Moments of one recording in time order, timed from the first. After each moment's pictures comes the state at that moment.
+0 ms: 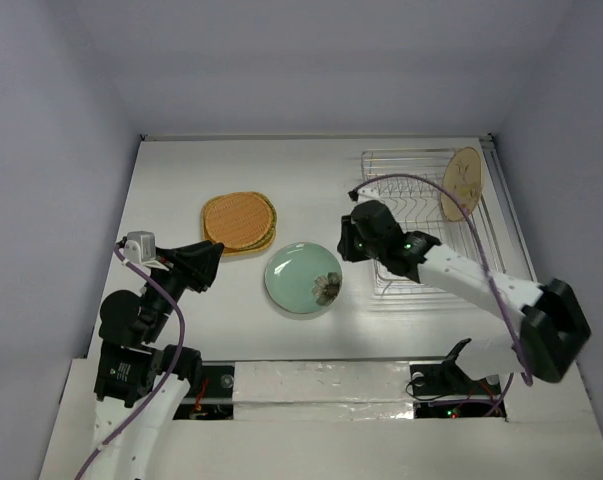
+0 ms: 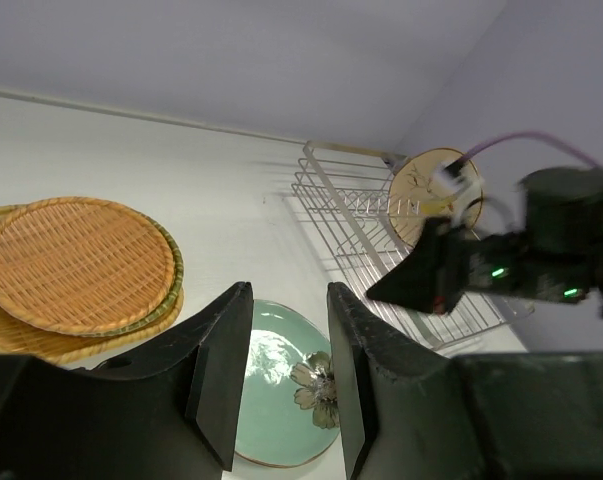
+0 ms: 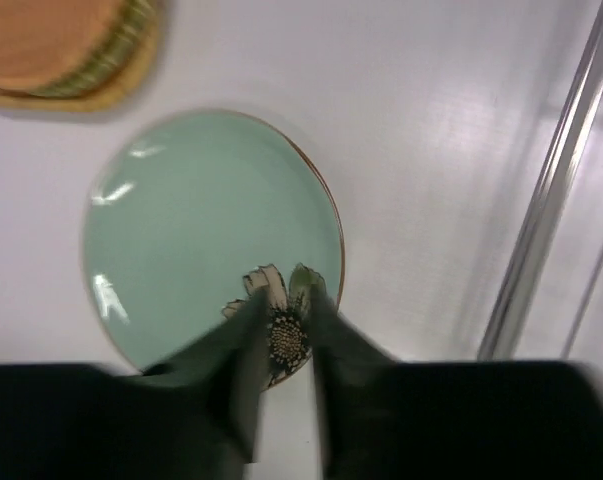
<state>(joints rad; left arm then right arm) -0.23 0.22 0.63 -0.31 0.21 -0.52 0.76 1.40 0.96 -0.31 0.20 0.48</state>
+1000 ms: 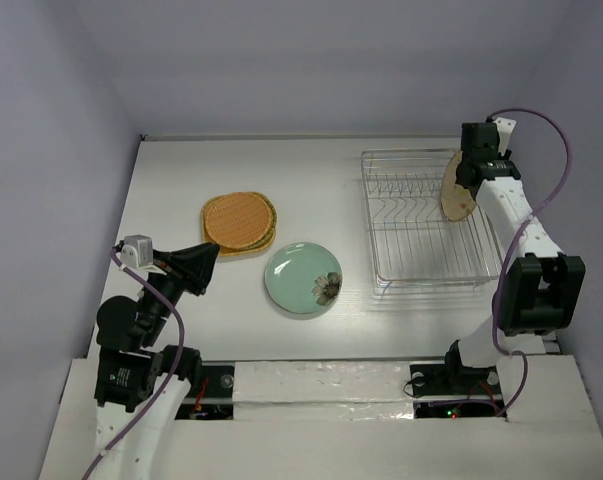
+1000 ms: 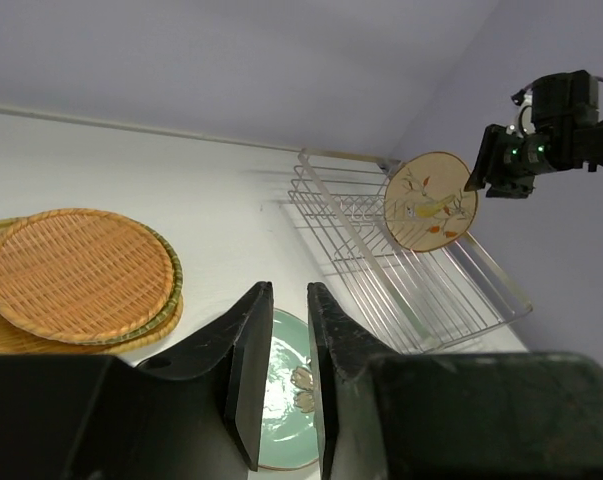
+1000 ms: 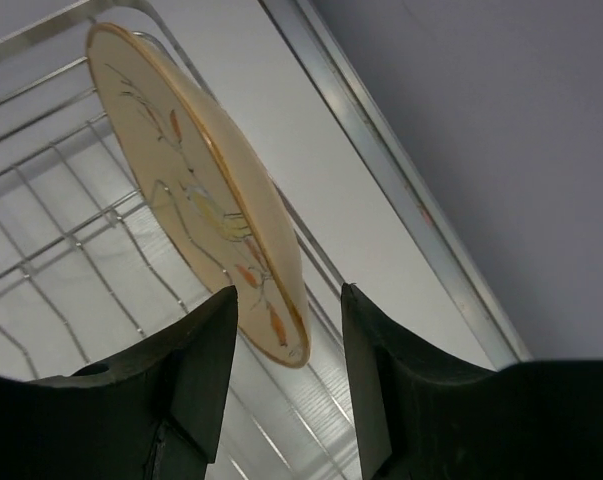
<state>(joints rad) -0.19 0.19 0.63 -0.31 0.25 -0.51 0.01 1.58 1.42 -0.56 0.62 0.23</state>
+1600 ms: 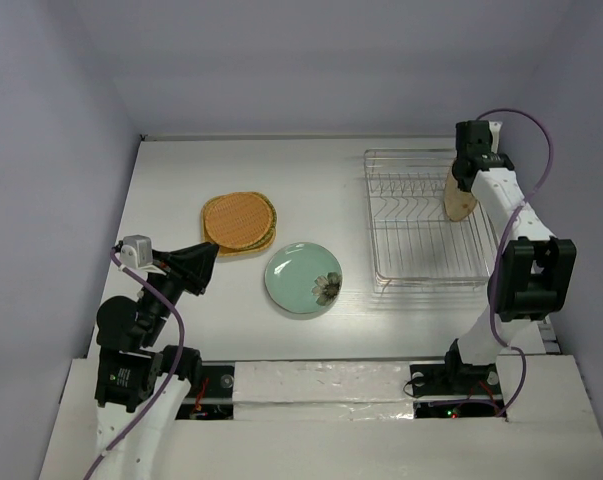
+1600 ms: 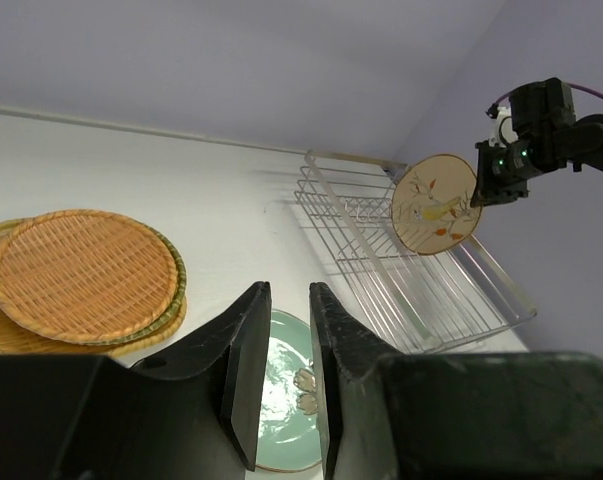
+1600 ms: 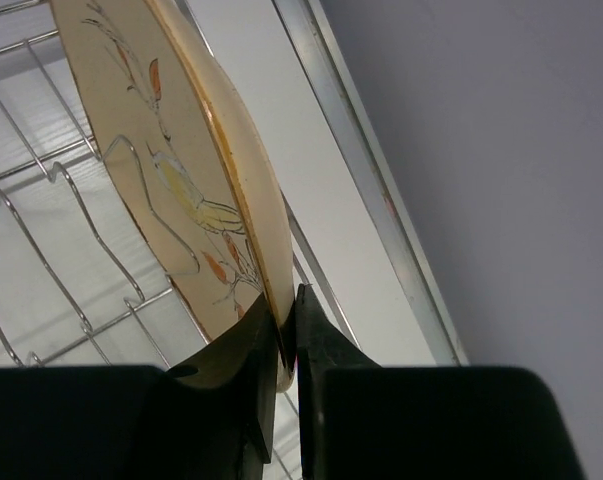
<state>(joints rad) -0.18 0.19 0.63 -0.31 0.25 -0.51 -0.01 1.70 1.50 -0.65 0.64 0.10</state>
